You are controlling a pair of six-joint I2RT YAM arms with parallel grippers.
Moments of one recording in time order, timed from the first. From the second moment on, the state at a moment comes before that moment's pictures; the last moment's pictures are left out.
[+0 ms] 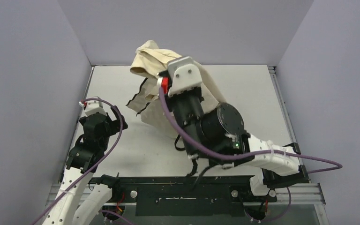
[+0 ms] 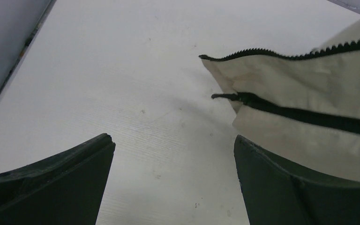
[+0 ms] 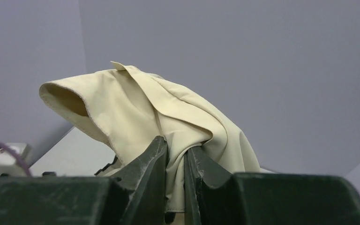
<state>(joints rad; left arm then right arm) -0.28 0.64 0.82 -0.63 -0.41 -0.44 1.49 1.64 2.25 -0.18 1.14 -0.55</state>
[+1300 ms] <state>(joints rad) -0.28 0.50 0.80 -0.63 -0.46 -0.46 1.58 1.42 2.12 0.00 1.39 -0.80</state>
